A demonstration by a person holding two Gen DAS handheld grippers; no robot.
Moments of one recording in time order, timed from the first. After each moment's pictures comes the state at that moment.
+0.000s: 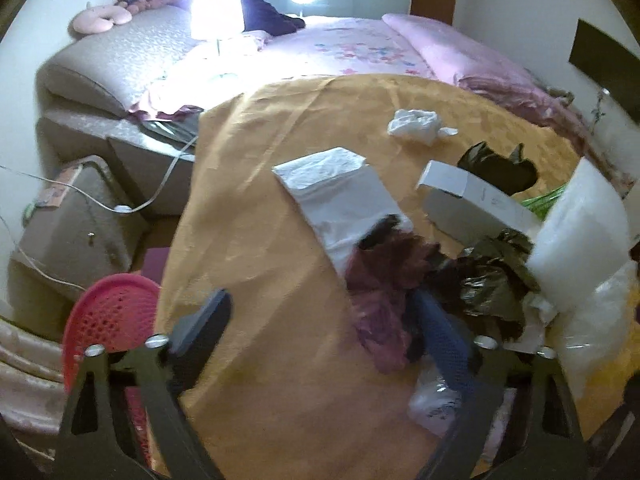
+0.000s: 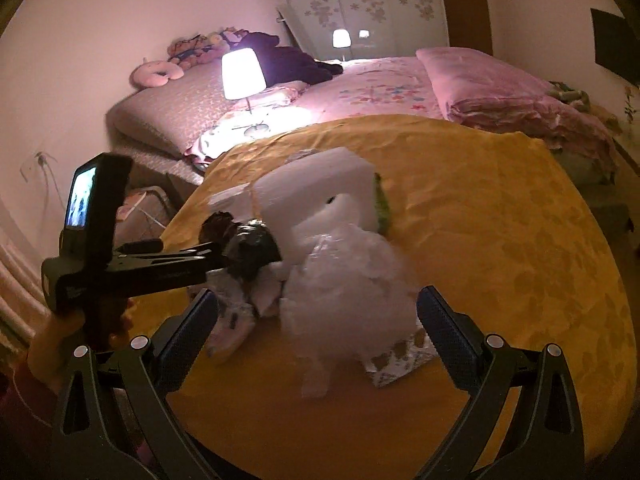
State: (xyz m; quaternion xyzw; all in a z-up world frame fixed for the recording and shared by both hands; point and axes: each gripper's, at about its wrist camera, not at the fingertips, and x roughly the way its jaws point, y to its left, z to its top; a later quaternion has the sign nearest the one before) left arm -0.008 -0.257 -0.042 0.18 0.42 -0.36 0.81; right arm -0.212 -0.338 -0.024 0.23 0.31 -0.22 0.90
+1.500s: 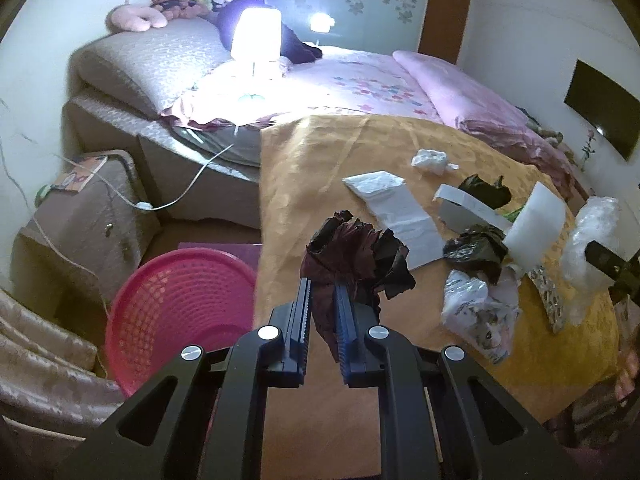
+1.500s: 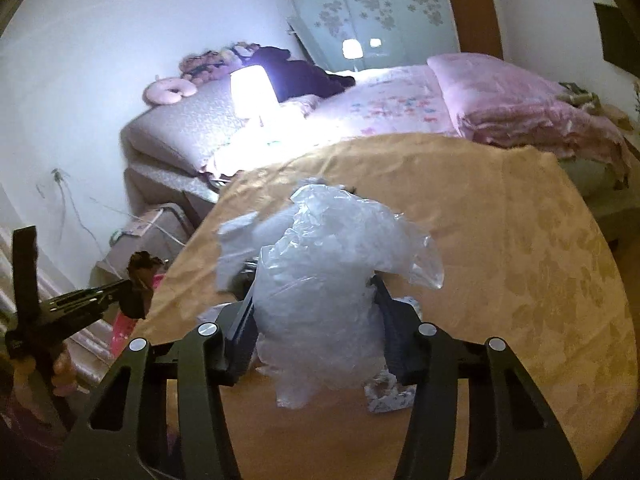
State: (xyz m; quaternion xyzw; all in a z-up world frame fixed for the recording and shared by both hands) left arm -0.014 -0.151 0.005 0.13 0.39 -0.35 0.84; right arm -0.211 -0.354 0.004 0.23 0.28 -0.18 0.92
